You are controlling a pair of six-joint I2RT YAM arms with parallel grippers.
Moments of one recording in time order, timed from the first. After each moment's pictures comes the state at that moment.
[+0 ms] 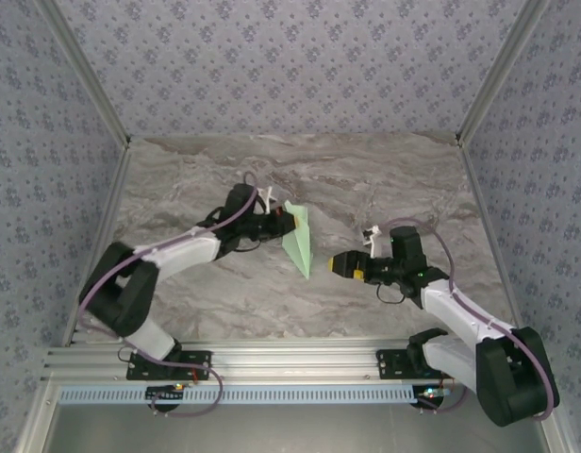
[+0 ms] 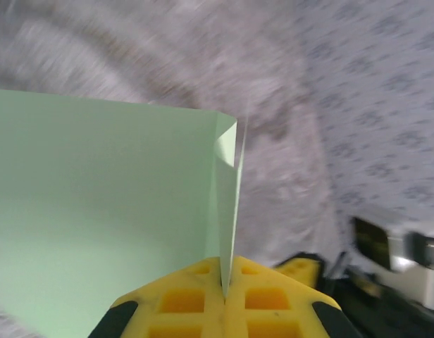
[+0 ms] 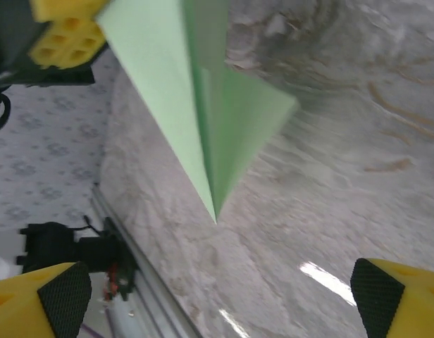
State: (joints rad) left arm -0.62 1.53 0.90 0.14 0.48 -0.84; right arm 0.29 1.04 0.38 0.00 -0.82 0.60
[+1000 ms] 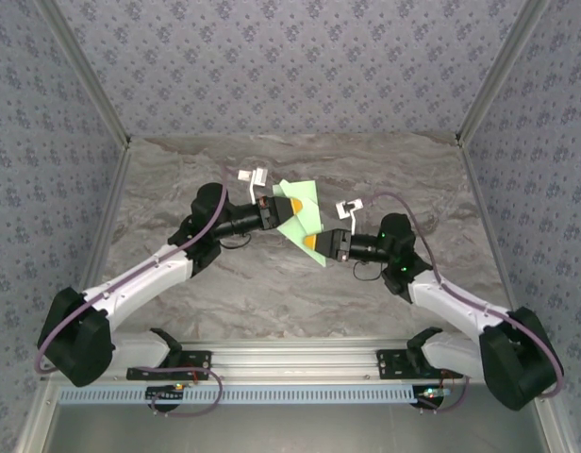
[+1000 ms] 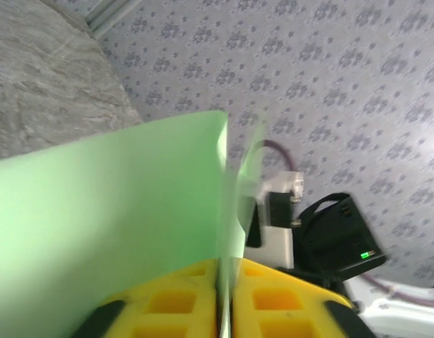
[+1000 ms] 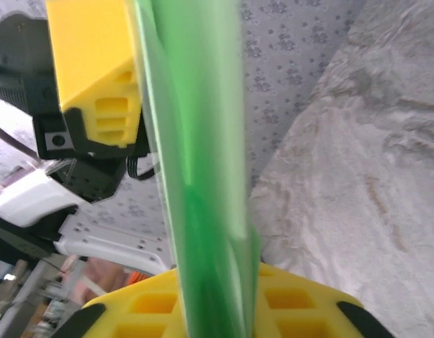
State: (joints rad) left arm -0.65 1.26 0.84 0.34 0.58 -0.95; right arm 0.52 1.09 0.50 0.54 -0.86 0.93
